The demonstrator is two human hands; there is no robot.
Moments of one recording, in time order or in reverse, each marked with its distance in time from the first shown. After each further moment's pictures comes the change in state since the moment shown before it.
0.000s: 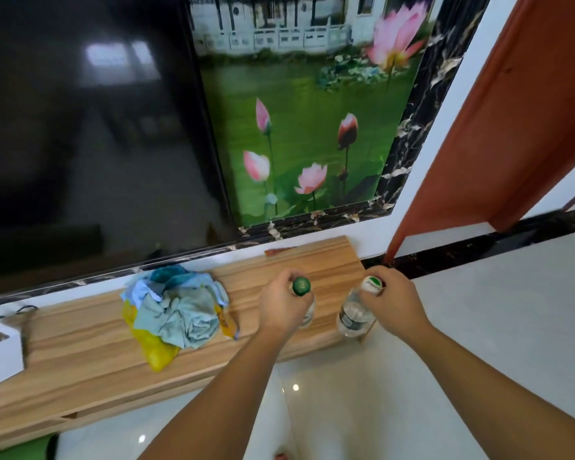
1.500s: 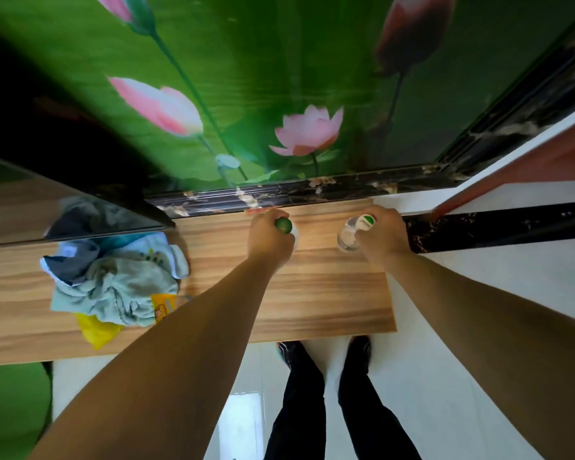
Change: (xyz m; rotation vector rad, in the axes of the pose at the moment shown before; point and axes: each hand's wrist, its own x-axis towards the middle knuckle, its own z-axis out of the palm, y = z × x) left_hand 0.342 -0.068 0.179 0.200 0.019 -0.491; right_hand 0.417 0.128 0.114 -0.127 -0.304 0.182
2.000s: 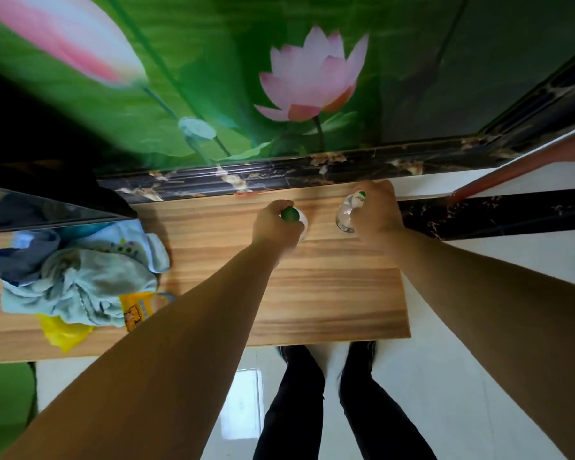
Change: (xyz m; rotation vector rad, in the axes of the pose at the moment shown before) left_hand 0.062 -0.037 0.066 -0.212 -0.111 -0.195; right_hand 0.082 0.022 0.066 -0.126 -0.085 -0.049
